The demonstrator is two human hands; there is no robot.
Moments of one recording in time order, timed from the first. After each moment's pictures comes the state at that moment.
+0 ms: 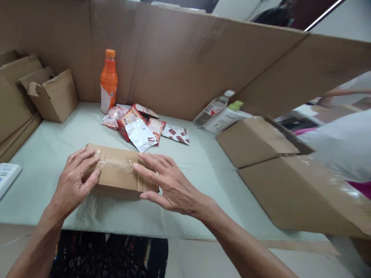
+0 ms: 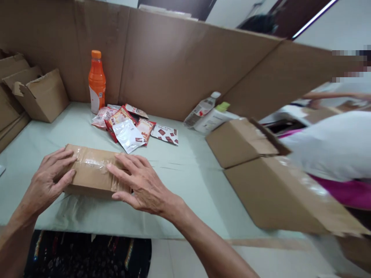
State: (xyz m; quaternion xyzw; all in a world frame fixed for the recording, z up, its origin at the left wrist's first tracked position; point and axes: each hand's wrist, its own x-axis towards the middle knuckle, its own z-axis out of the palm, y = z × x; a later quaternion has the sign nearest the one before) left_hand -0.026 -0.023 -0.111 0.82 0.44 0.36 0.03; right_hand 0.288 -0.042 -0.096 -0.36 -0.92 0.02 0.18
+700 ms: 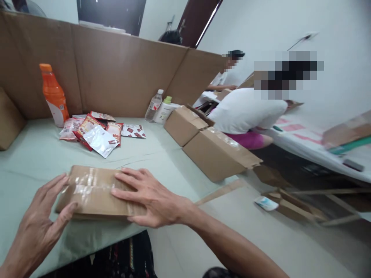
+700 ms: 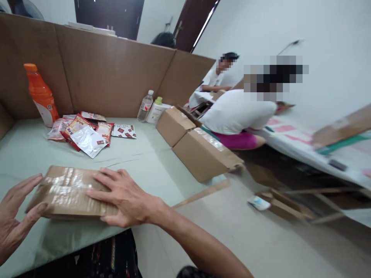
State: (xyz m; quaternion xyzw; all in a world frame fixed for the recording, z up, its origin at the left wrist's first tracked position) left_hand -0.008 -0.021 -0.110 0.86 0.38 0.34 0.06; right_hand 0.318 -0.092 -0.081 -0.43 -0.90 0.05 0.11
